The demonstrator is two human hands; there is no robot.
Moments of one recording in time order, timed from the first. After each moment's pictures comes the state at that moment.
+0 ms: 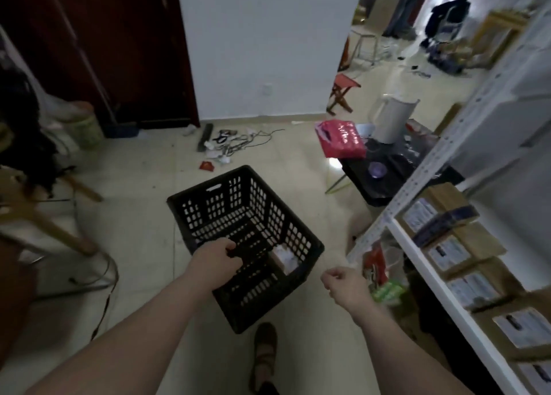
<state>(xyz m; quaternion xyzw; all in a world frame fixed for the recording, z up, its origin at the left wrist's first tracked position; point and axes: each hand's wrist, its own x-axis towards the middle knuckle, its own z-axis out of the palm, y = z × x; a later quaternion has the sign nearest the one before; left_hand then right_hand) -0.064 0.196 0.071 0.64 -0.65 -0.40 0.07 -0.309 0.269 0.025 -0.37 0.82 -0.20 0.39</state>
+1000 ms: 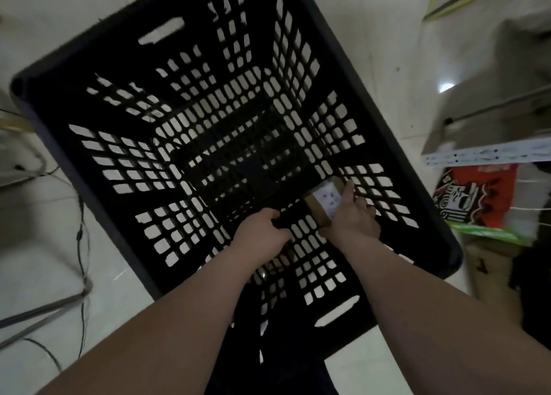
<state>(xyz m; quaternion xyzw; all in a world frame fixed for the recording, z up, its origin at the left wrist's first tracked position) -0.137 -0.015 -0.279 0.64 -0.43 -0.62 -0.15 -0.307 0.001 -0.326 -0.39 0.79 0.24 0.39</state>
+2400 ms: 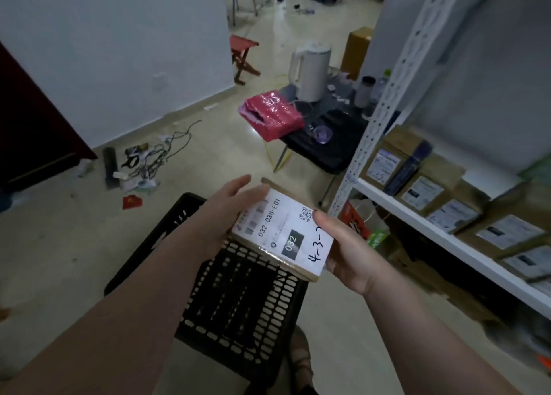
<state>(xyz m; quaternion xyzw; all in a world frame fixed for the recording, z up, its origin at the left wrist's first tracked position) -0.144 -0.019 0.109 0.38 -0.53 -0.75 0.11 -0.287 0.141 0.072 -0.13 0.59 -0.57 0.56</state>
